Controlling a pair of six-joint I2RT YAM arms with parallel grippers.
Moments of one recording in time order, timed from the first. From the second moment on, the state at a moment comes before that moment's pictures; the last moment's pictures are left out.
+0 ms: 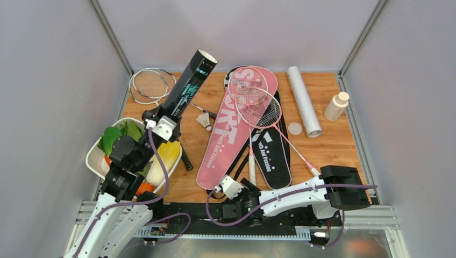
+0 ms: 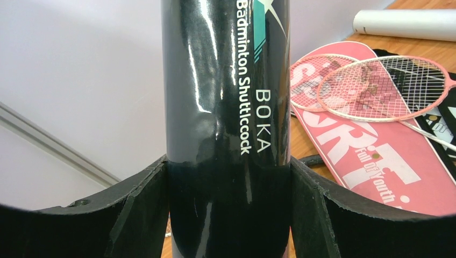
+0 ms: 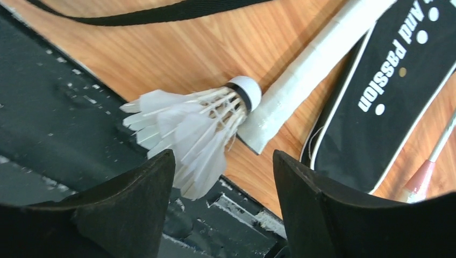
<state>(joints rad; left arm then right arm) -0.43 0.51 0.73 -0.12 0.06 0.50 1.67 1.57 0.93 -0.80 0.63 0.70</state>
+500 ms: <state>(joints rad) -0.43 0.51 0.73 -0.14 0.08 0.50 1.67 1.61 0.93 -0.83 0.75 0.80</state>
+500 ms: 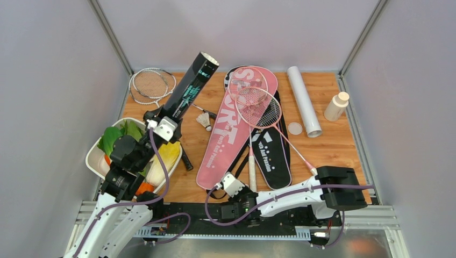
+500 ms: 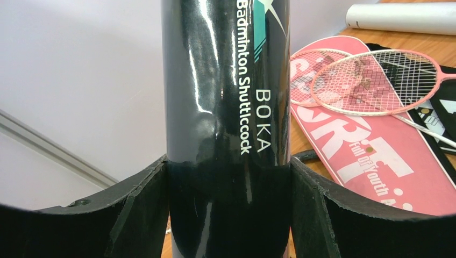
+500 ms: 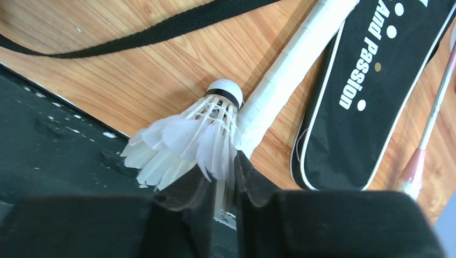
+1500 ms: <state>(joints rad) -0.43 0.48 0.73 -0.39 0.64 0.80 0.67 0.86 1.20 -0.62 0.28 0.38</state>
